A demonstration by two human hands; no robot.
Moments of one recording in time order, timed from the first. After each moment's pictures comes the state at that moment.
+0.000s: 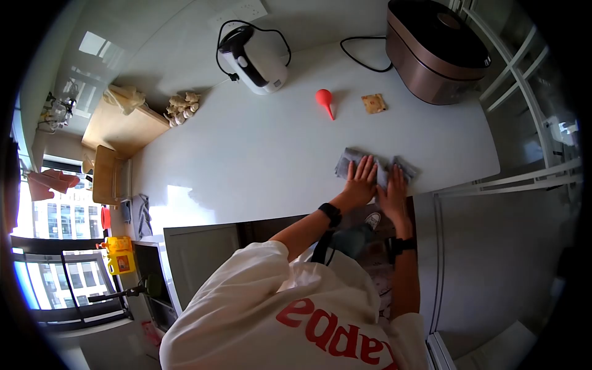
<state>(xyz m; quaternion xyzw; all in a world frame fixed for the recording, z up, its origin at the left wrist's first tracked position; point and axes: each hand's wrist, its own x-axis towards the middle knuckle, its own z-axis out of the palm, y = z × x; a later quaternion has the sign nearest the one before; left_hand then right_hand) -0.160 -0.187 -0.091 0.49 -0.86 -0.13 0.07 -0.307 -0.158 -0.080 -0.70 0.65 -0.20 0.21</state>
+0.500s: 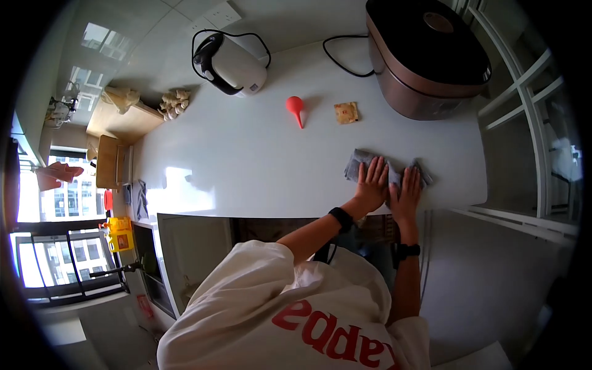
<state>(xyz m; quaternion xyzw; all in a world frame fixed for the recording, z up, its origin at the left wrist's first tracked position) -0.307 -0.235 -0.093 0.56 -0.82 -0.10 0.02 -0.441 -0.217 -0.098 -0.70 0.67 -0.22 0.15</state>
